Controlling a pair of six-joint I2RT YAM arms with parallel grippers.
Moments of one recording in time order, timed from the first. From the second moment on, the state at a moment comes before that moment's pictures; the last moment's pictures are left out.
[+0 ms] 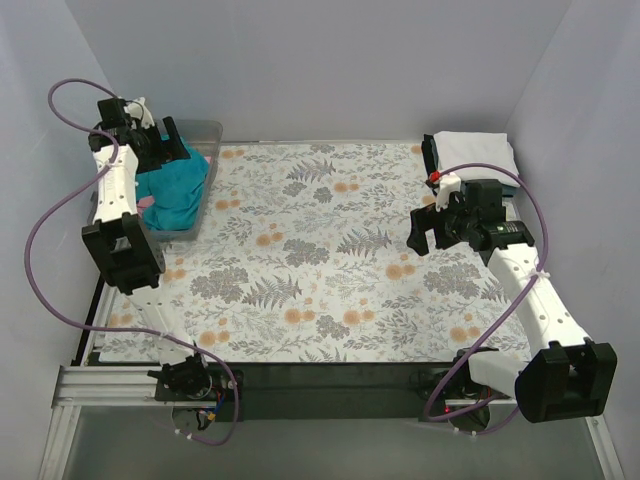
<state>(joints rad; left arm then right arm) 0.29 2.04 2.06 -0.81 0.36 -0.08 0.14 1.15 0.99 -0.61 -0.38 -0.20</state>
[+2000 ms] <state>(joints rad) -0.02 1.82 2.36 -0.60 0.35 -0.08 0.09 1.17 0.99 -0.61 -0.42 -0.19</state>
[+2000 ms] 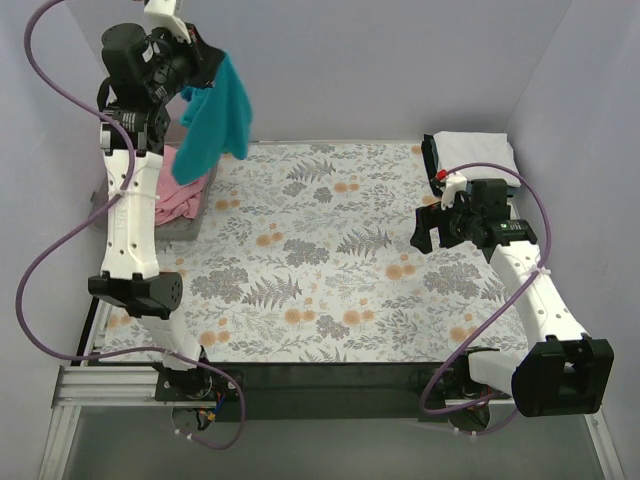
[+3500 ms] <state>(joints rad) -0.91 1.32 0.93 -0.69 0.45 0.29 0.03 1.54 1.05 -0.87 -0.47 -0.39</state>
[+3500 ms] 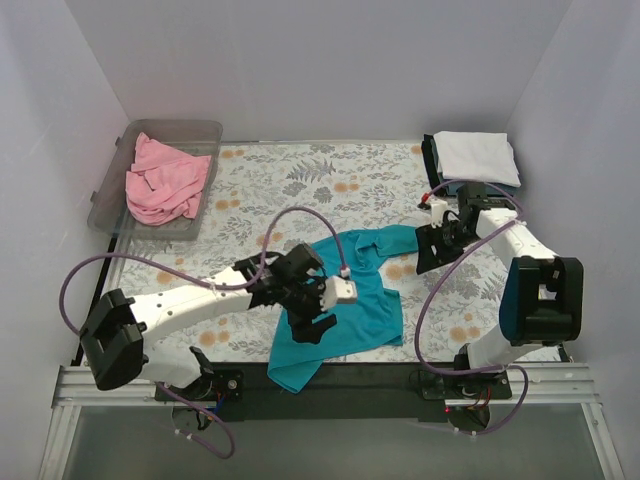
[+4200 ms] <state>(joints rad) -1.32 1.68 1.00 -0.03 0.18 0.32 -0.05 1.67 1.05 -0.90 -0.63 -0.37</state>
